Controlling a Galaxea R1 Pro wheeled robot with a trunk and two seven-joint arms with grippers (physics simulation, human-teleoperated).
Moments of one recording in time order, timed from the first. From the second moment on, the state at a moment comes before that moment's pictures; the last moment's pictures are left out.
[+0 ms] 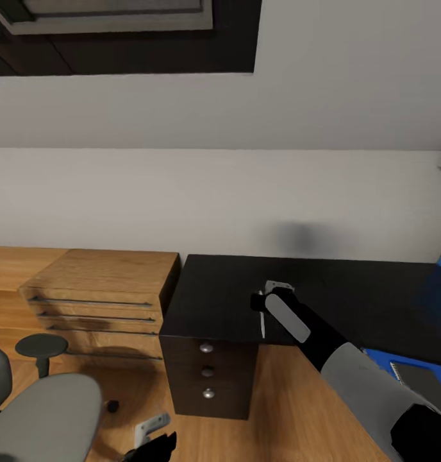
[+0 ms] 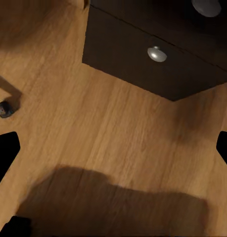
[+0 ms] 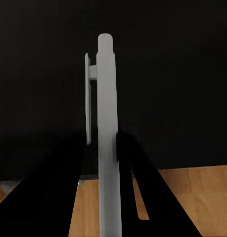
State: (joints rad) left arm -0.09 -0.12 -0.02 -0.96 0.31 0.30 0.18; right arm -0.89 -0.06 0.66 -0.94 -1.10 0.60 -0.75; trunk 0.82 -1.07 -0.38
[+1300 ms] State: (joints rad) left arm -0.09 -0.12 -0.02 -0.86 0.30 0.18 0.19; right arm -0.76 -0.36 0.65 -1.09 -1.17 0.65 -0.82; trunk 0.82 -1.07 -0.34
